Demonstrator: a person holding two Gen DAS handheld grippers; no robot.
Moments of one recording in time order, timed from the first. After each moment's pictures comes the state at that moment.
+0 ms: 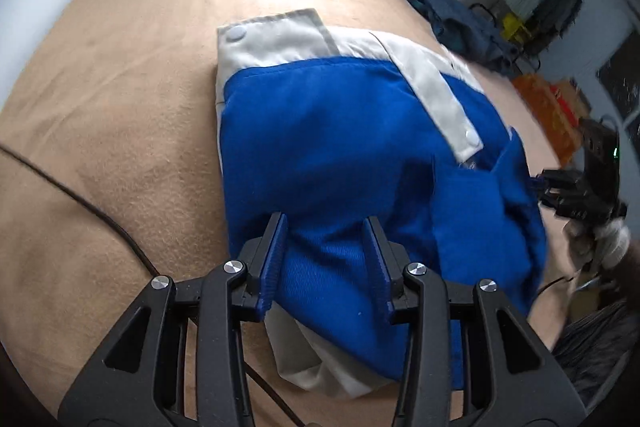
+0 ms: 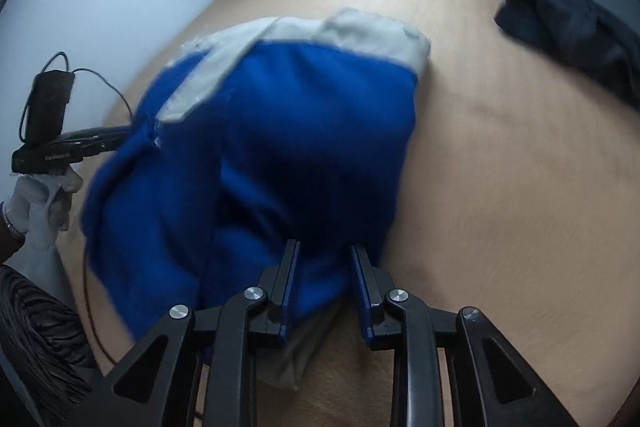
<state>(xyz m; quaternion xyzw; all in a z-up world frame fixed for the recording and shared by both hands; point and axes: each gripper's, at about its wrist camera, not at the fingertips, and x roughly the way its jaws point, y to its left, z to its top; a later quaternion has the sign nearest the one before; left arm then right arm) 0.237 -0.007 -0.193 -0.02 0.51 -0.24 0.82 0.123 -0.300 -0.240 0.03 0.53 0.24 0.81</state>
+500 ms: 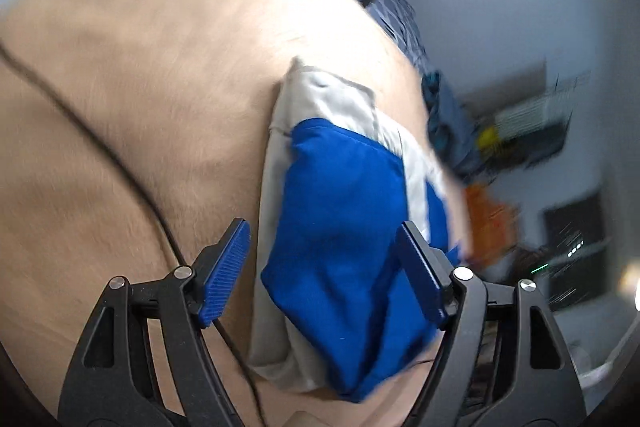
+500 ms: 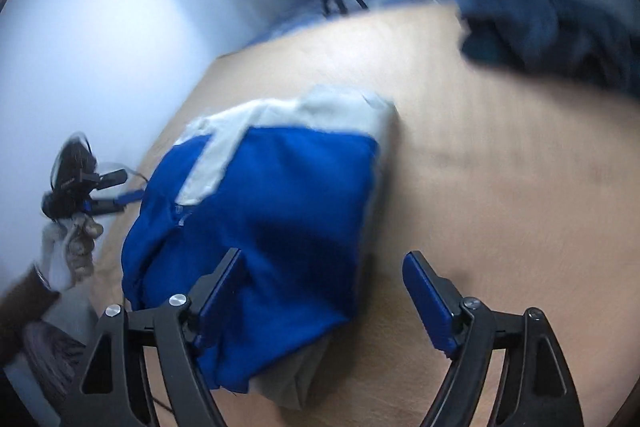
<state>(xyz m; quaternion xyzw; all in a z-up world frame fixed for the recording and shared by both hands) 0.270 0.092 -0.199 -0.36 0.53 -0.21 0.74 0.140 -0.342 -0.217 0.15 0.49 0.24 0.82</state>
